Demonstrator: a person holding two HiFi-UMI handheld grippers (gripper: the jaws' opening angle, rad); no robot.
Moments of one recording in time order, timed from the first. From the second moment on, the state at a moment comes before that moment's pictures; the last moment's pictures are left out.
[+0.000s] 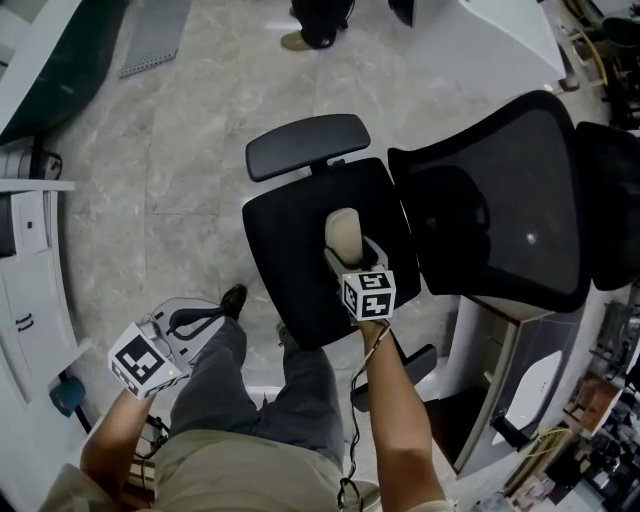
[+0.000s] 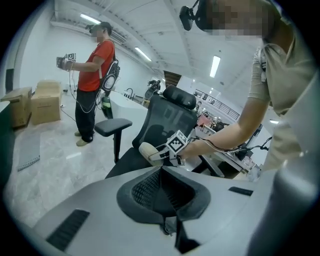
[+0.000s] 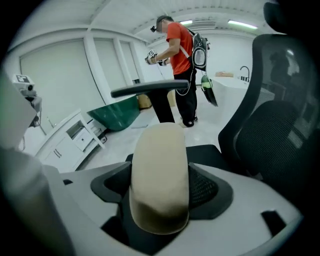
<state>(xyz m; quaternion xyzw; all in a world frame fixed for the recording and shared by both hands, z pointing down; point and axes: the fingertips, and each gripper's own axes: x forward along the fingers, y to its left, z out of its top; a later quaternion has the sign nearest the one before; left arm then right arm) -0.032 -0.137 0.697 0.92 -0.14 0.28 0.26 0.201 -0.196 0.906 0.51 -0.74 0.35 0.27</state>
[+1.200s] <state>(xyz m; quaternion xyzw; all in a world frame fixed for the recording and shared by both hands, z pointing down) 0.000 -0.181 0.520 0.96 -0.07 0.22 0.12 0.240 -0.145 0.615 0.65 -0.69 0.30 0.05</state>
